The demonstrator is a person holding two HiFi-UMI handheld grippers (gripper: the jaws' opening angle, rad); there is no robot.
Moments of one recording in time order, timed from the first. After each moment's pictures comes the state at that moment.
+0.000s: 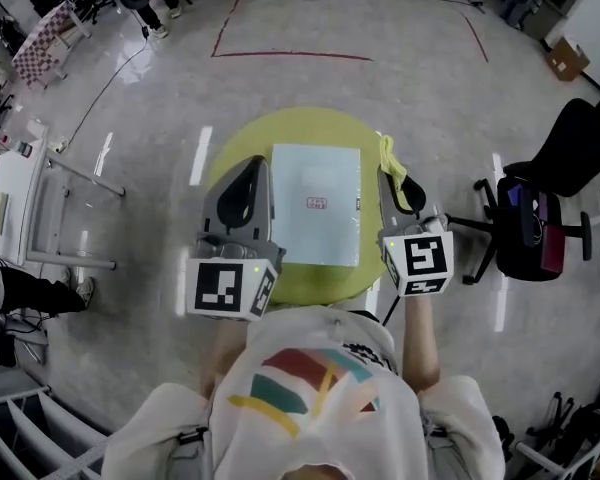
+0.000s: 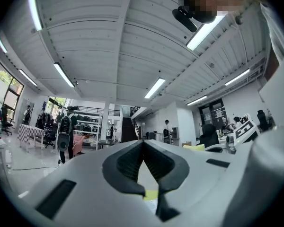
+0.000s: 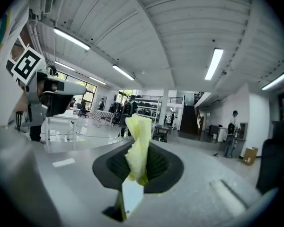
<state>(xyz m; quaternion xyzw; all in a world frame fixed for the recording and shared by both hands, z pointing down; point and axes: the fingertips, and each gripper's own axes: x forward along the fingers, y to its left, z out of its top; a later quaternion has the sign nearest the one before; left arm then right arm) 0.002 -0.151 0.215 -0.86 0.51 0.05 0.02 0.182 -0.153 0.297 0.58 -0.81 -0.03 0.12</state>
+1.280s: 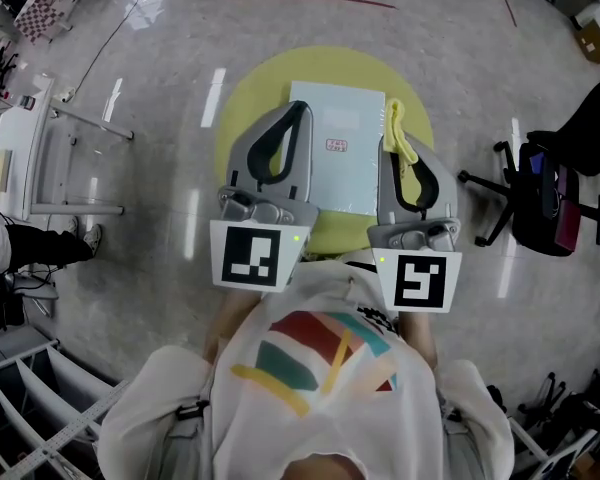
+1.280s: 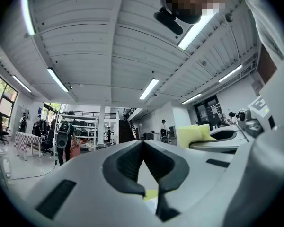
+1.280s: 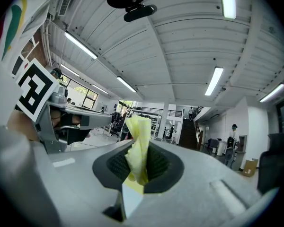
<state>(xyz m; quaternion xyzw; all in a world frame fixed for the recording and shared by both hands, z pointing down) 0.024 -0.130 0.221 -0.87 0.49 0.02 0.05 0.113 -0.097 0.239 0.58 -0.81 -0.11 0.06</state>
